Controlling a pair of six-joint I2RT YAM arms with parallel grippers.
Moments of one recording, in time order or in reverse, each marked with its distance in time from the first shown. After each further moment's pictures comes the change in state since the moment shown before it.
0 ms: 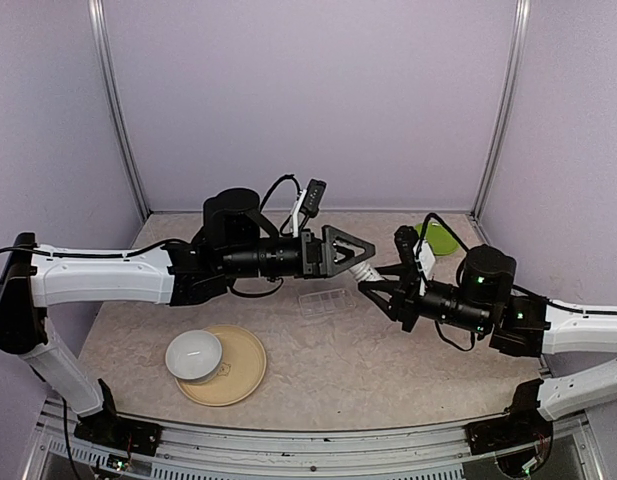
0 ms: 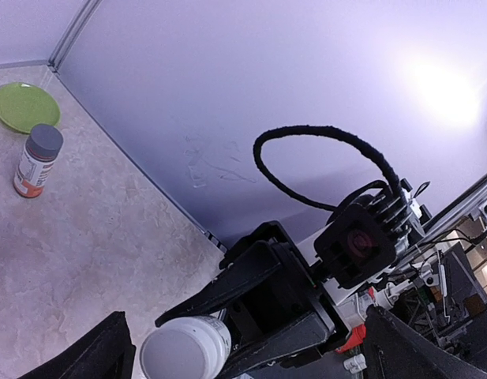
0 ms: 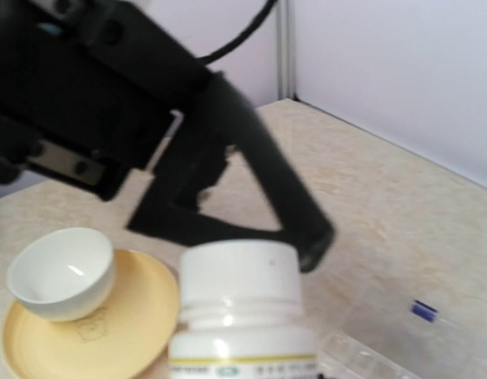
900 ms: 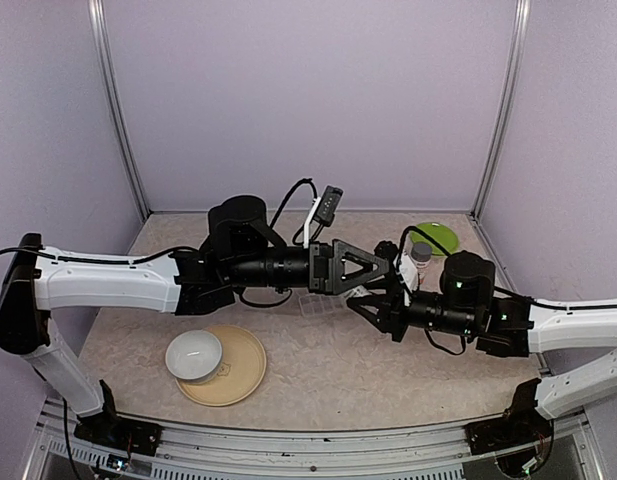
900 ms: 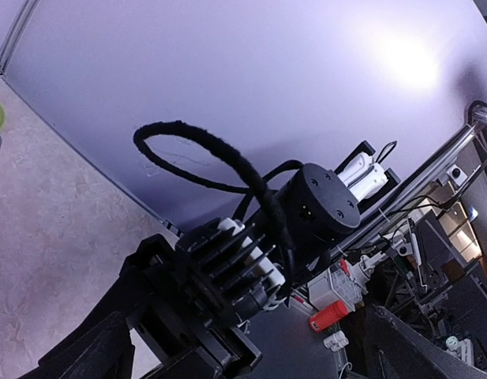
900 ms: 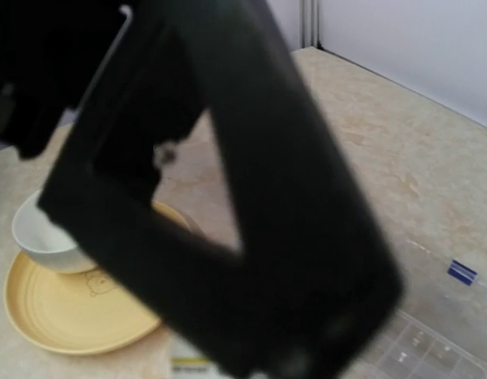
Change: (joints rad) left arm -0.053 0.023 0.001 0.082 0.077 0.006; right arm 0.002 0.098 -0.002 -0.002 -0.046 0.000
